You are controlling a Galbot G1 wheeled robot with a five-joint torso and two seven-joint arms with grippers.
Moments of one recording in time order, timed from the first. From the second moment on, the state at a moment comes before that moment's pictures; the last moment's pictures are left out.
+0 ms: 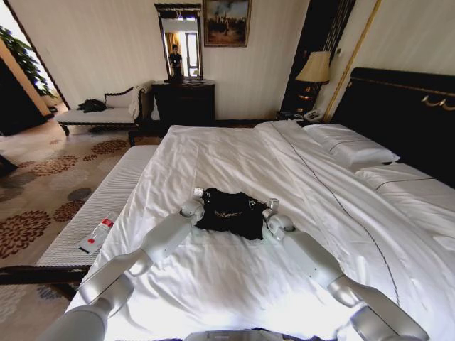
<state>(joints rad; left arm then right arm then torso) 0.36 -1.26 0.33 -1.11 -0.75 0.36 -0.36 -0.61 1.05 -0.09 1.24 0.85 -0.20 0.13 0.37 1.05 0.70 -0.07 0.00</state>
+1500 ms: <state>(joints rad) 0.19 -1.45 0.29 -0.76 -0.82 0.51 -0.25 -0.62 0.95 0.00 1.34 0.94 -0.25 0.16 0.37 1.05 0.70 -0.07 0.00</state>
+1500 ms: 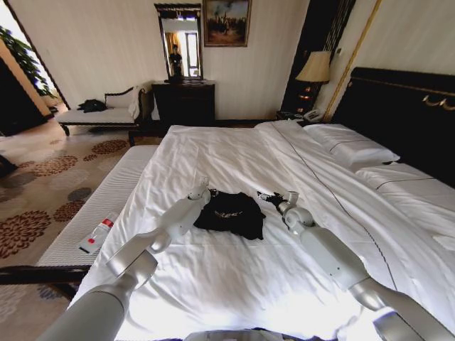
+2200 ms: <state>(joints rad) 0.20 -1.45 0.29 -0.78 -0.75 0.41 -0.26 -0.65 0.94 0.04 1.30 0.99 -0.26 0.15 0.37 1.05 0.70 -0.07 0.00</state>
